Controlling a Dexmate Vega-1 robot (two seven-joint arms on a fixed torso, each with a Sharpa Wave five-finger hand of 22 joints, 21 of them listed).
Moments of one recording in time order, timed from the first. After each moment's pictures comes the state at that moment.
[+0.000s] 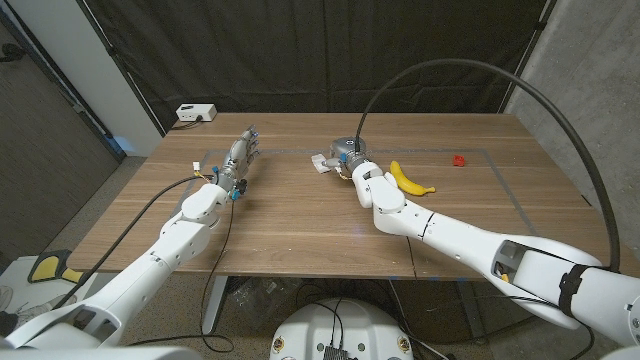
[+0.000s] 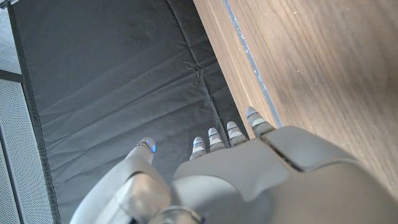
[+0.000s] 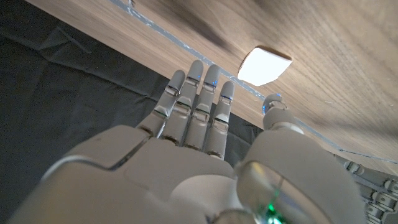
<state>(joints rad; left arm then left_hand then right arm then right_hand) 0.87 0.59 0.36 -1.34 -0.58 -0.28 0.02 0.14 0.07 0.39 0.11 0.22 -0.13 -0.15 0.22 0.19 -0.08 -0.05 0.24 0.20 -0.09 0.03 0.20 0.19 -0.03 0.12 0.26 0.20 -0.47 -0.37 -1.09 -1.45 -0.88 -0.61 -0.03 0.57 0.01 0.38 -0.16 0.19 0.73 -0.09 0.30 0.19 0.86 -0.05 0.41 0.22 0.76 -0.08 0.39 0.24 0.24 -0.02 0.89 0.18</state>
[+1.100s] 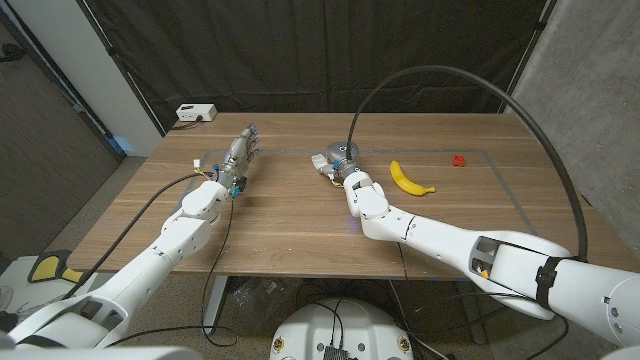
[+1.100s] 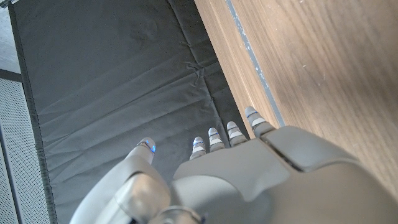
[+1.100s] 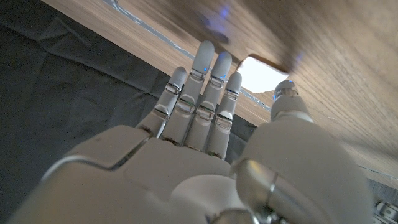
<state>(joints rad) 0.83 0.57 0.37 -1.28 -0.58 -0.29 -0.01 0.14 0.07 0.39 0.11 0.22 -0.13 -0.15 0.22 0.19 -0.08 -0.05 0.24 0.20 -0.09 0.02 0.20 0.19 -0.03 0.12 0.26 0.20 -0.41 -0.26 -1.19 -1.24 -0.81 -0.63 -0.20 0.71 -0.03 0.27 -0.15 0.23 0.84 -0.11 0.31 0.20 1.00 -0.09 0.50 0.31 0.89 -0.12 0.68 0.51 0.29 -0.03 0.91 0.20</state>
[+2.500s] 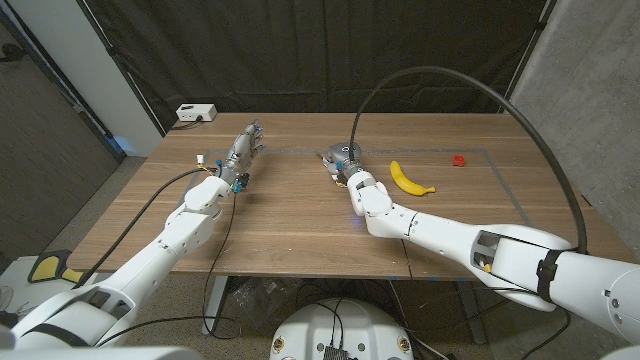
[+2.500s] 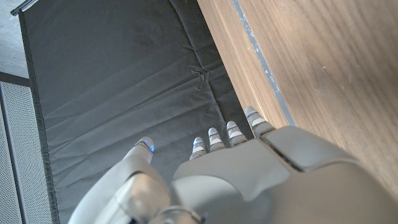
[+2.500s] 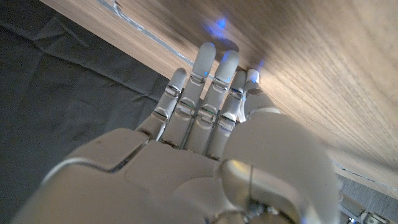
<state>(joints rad) 0.78 0.55 0.39 -1.23 -0.58 -0.31 -0.06 0.15 0.06 0.38 0.10 0.22 -0.13 -0.15 0.21 0.19 -0.08 -0.05 0.24 0.20 -0.08 0.03 0.20 0.19 -0.03 0.12 0.26 0.20 -0.39 -0.29 -1.22 -1.19 -0.76 -0.57 -0.25 0.92 0.14 0.33 -0.16 0.22 1.02 -0.12 0.36 0.20 1.12 -0.13 0.58 0.40 0.94 -0.14 0.73 0.58 0.31 -0.04 0.98 0.21</state>
